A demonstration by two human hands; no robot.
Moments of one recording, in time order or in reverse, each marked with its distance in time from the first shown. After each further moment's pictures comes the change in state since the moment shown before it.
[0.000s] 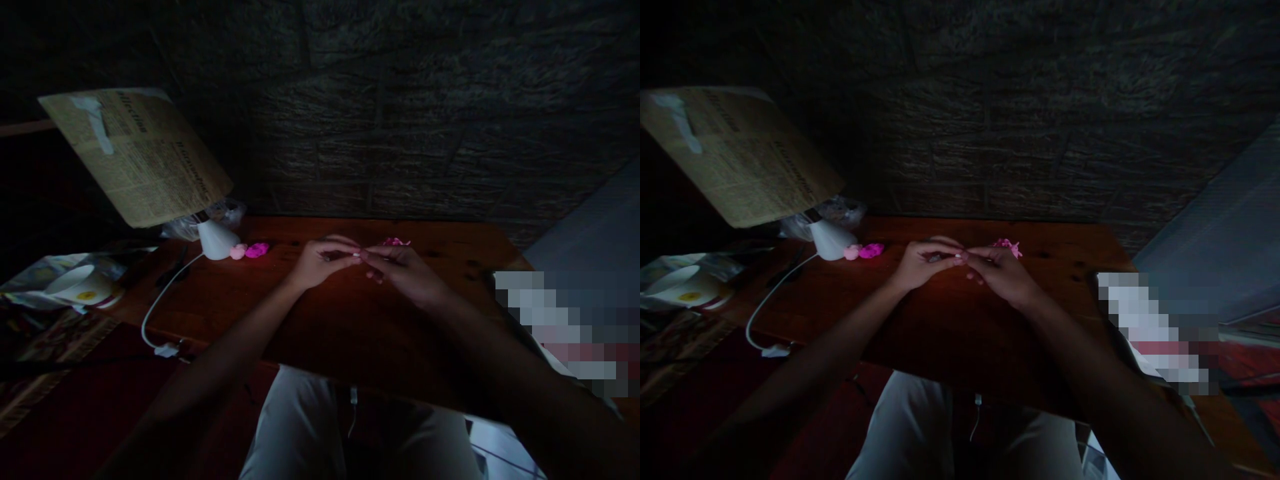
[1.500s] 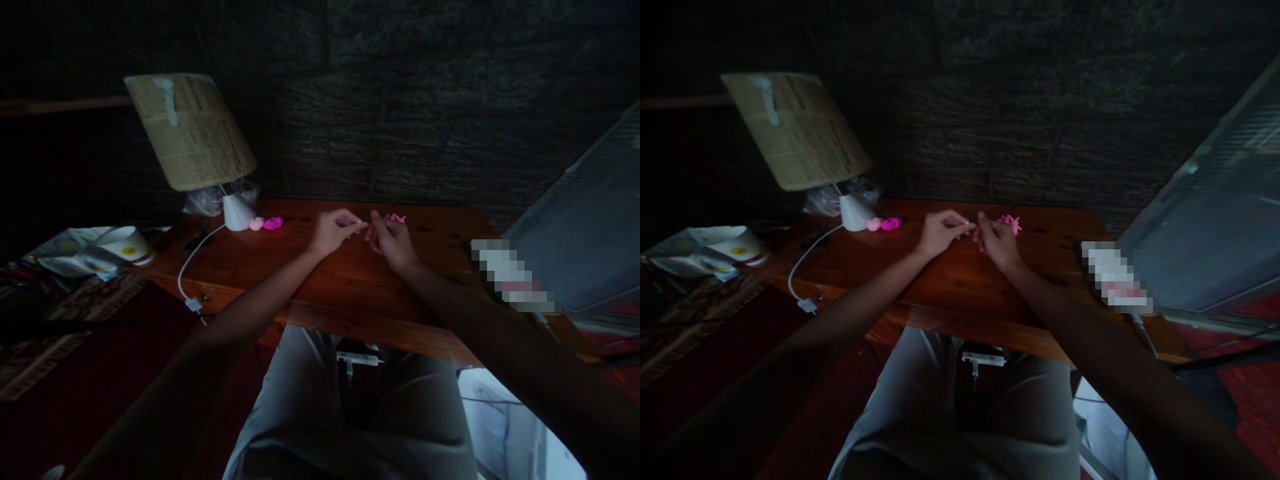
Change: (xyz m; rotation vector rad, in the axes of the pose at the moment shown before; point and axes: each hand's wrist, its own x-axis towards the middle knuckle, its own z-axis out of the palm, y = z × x) left_hand -0.015 -0.007 0.017 -0.108 0.174 0.019; right_hand -0.006 0.018 0.038 0.145 0.323 -0.149
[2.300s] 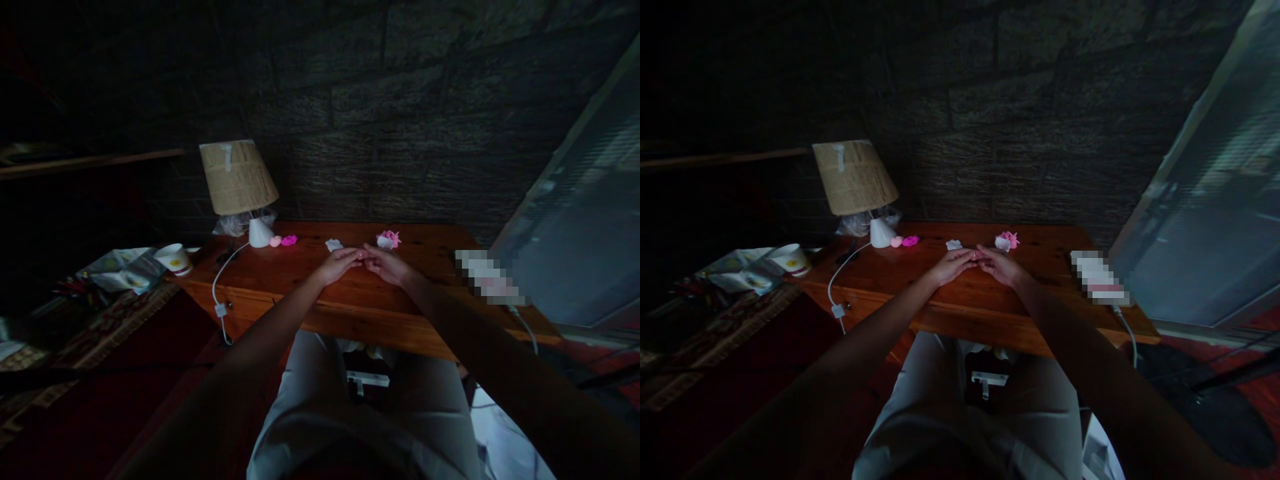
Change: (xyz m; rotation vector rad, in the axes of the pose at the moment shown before) left_hand -0.046 0.000 0.001 -0.565 -0.160 -0.404; right_hand -0.018 0.013 -0.008 0.340 -0.247 0.327
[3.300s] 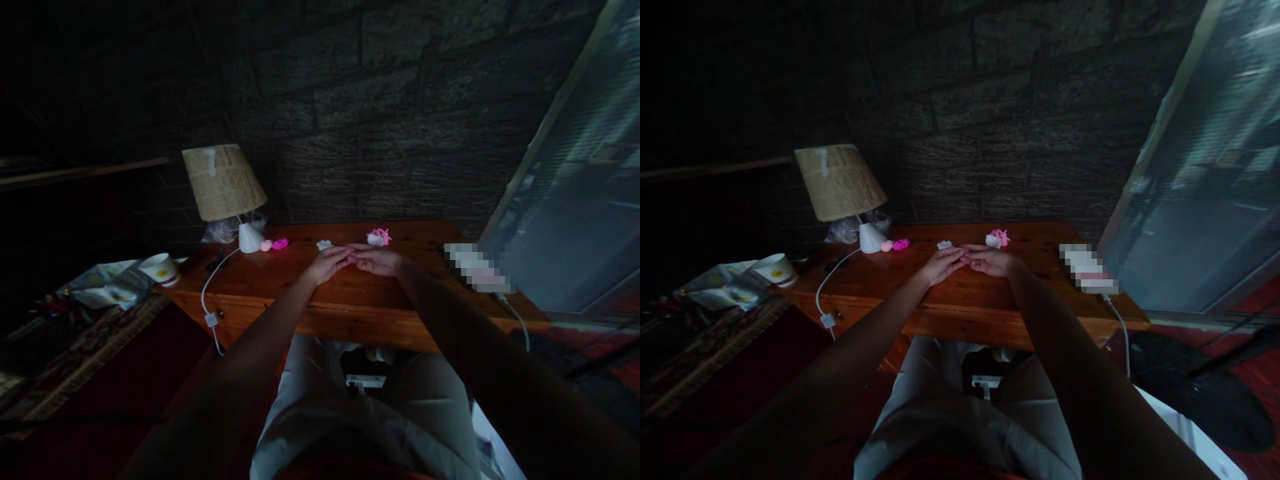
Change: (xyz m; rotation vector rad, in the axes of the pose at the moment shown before) left_hand -0.001 0.006 -0.002 -0.061 0.063 -0.033; right_hand 0.012 -0.010 -0.012 0.115 -0.219 0.188
